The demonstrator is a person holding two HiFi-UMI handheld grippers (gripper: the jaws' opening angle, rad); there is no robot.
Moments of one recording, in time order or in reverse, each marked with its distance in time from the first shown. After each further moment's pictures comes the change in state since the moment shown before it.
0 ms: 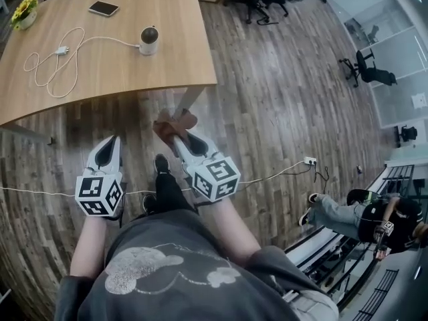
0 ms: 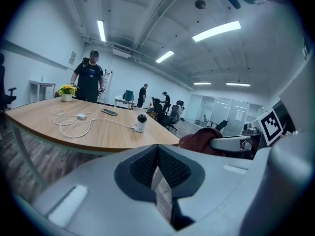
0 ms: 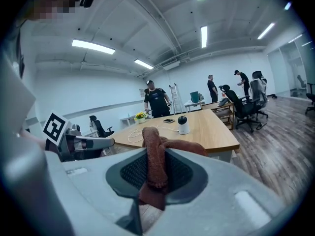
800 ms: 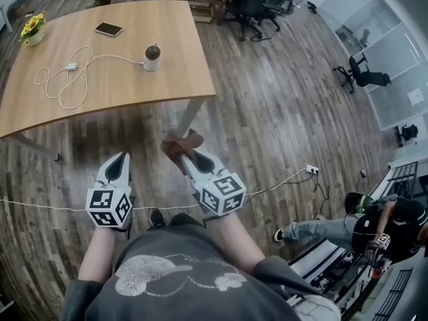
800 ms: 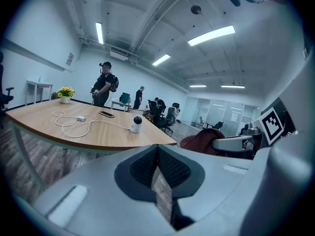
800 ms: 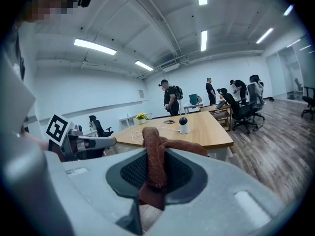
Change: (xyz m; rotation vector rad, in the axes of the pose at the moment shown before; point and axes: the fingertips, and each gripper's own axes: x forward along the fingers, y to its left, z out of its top) left arm -0.042 -0.019 -0.006 0.011 -0.030 -0.039; right arm -0.047 0.030 -0.009 -0.009 -0.013 -0.022
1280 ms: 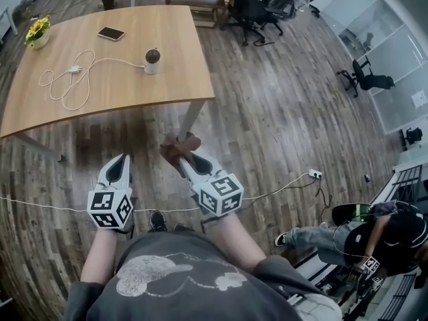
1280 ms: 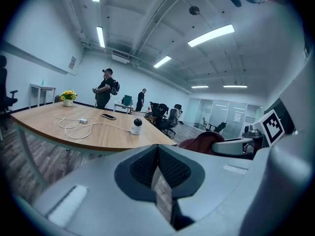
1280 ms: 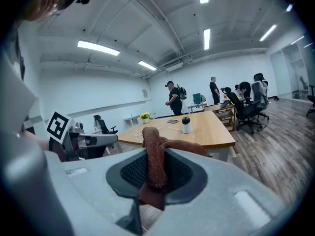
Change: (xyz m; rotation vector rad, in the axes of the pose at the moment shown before) left arm -0.006 -0.016 0.004 0.002 -0.019 0.037; right arm -0.009 -0.001 -0.002 -0.009 0.010 0.048
